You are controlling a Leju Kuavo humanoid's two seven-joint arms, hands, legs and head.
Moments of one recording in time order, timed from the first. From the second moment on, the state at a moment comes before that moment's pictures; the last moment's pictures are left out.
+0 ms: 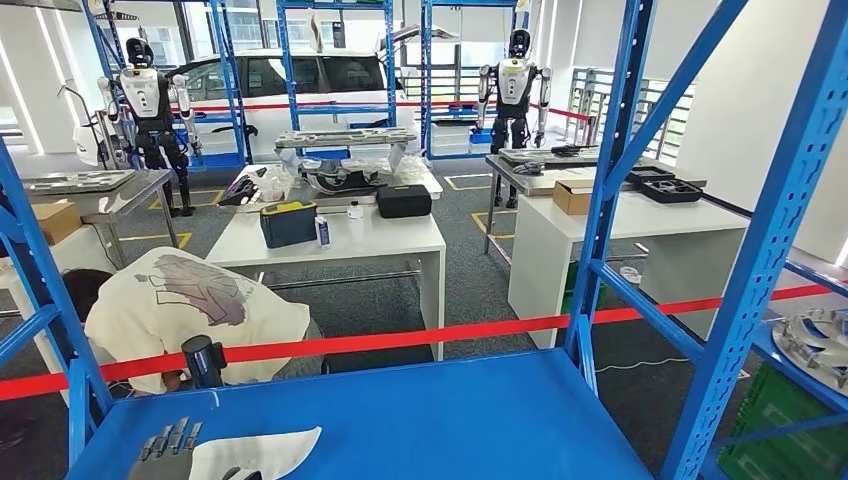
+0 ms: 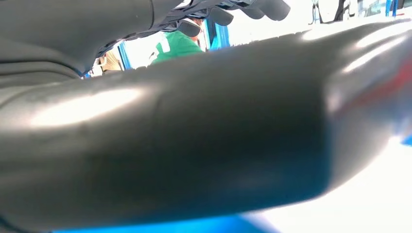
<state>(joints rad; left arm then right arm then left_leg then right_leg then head) -0.68 0.03 -0.05 -0.47 -1.45 0.31 -0.06 -0.05 0.15 -0.80 -0.20 0.79 0.40 -0.06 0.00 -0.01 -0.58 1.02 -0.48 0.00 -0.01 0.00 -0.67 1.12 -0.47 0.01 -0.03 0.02</state>
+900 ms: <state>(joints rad) -0.62 -0.03 -0.03 -0.70 -1.13 0.29 -0.42 -0.06 0.15 -0.83 -0.20 0.83 0.41 -0.06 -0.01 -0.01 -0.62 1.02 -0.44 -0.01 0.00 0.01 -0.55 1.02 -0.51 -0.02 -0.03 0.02</state>
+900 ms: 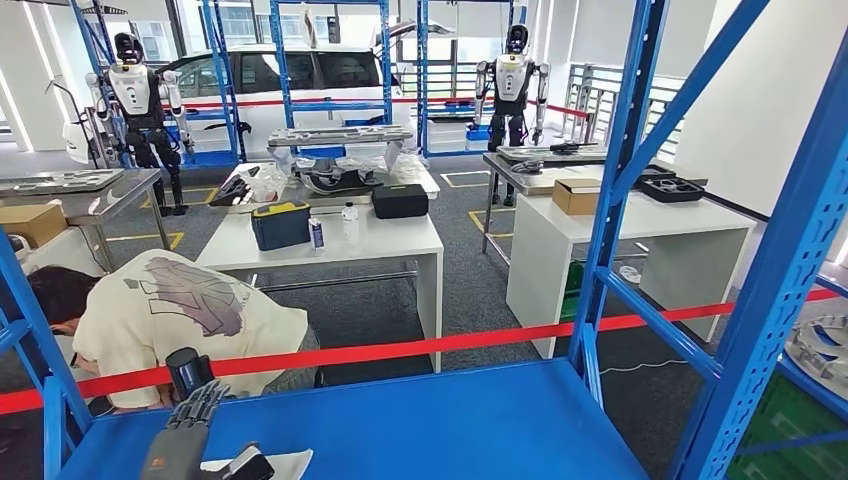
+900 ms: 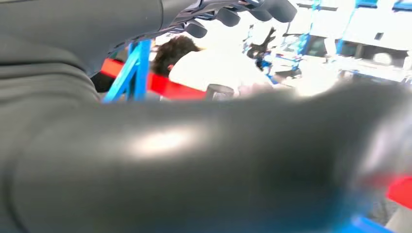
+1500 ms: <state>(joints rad) -0.61 -0.04 -0.25 -0.72 -1.05 0.19 -0.60 -0.06 0.15 -0.87 -0.20 0.83 0.41 -0.06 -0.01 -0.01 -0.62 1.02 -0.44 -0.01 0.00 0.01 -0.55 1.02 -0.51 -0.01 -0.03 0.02</state>
